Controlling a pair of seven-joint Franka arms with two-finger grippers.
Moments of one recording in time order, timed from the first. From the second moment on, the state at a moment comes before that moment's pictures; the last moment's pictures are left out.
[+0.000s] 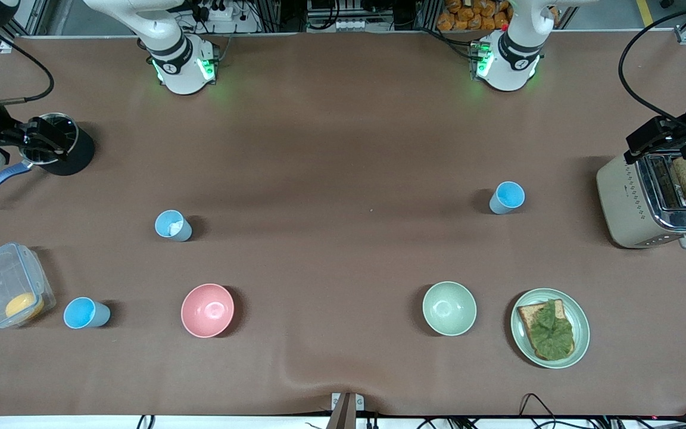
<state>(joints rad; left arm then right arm) -0.07 -0.01 0.03 -1.55 0.02 1.59 -0.12 0.07 -0.02 -0.03 -1.59 -0.09 1.56 -0.04</state>
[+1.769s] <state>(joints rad) -0.05 -0.01 0.03 -1.55 0.02 1.59 -0.12 0.13 0.25 -0.02 -1.62 0.02 1.63 -0.05</state>
